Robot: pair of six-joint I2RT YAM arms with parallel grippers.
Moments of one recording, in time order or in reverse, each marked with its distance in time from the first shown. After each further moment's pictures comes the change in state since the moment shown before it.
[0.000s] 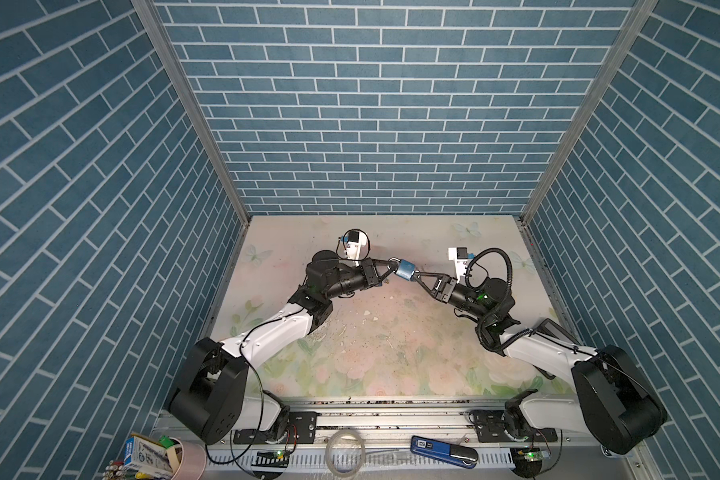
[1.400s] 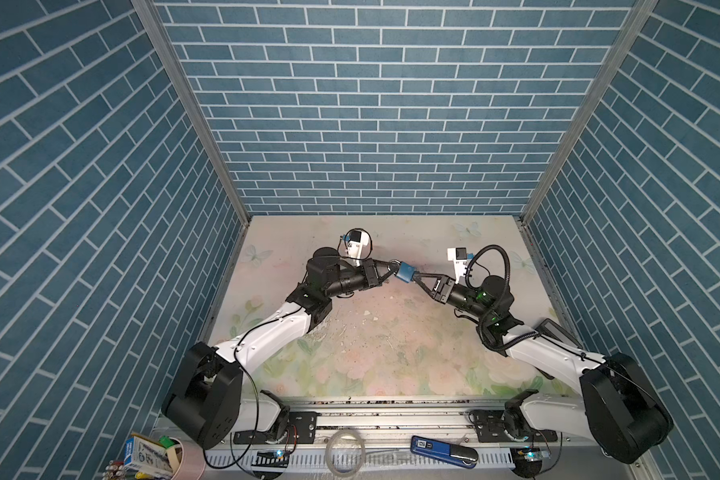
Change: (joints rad) left arm -0.002 -0.033 0.037 -0.120 0.007 0.055; right arm 0.002 -0.031 0.037 -0.138 0.014 -0.080
